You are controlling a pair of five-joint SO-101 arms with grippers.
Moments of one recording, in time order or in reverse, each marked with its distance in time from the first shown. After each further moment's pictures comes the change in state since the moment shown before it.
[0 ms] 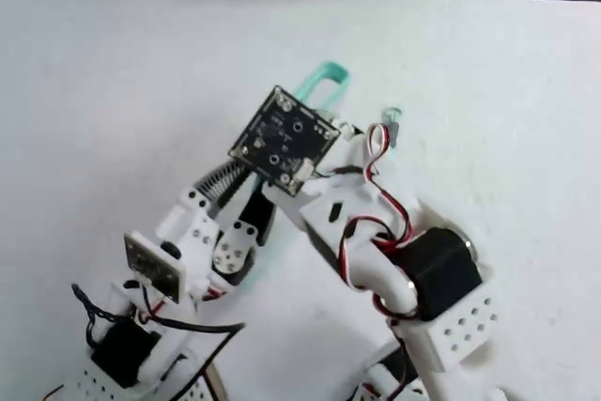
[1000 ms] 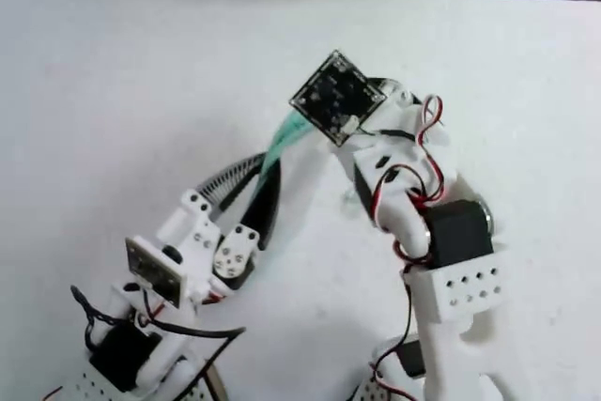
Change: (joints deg) left arm 0.0 -0.1 0.0 1.8 -0.1; right arm 18.1 -0.8 12.1 -10.5 11.8
